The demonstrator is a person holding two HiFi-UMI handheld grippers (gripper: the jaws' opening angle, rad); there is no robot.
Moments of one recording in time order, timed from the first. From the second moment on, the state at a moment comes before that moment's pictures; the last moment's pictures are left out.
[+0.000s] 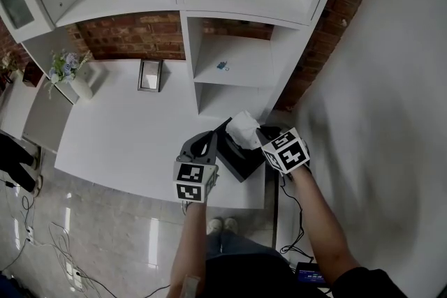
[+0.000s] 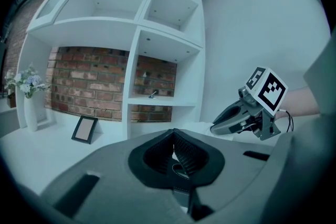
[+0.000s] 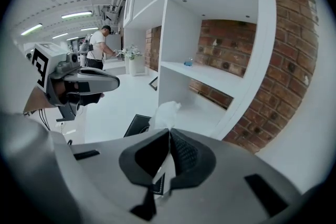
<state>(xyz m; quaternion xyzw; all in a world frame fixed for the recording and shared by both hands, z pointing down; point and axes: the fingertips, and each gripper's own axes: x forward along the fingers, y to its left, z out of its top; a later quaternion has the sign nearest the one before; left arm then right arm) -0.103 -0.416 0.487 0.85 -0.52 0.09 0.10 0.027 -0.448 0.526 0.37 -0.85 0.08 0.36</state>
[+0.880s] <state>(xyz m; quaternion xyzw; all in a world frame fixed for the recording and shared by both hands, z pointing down) -0.123 -0.419 0.426 0.84 -0.54 0.05 0.05 0.042 -0.421 0.385 0.50 -0.87 0.03 0.02</state>
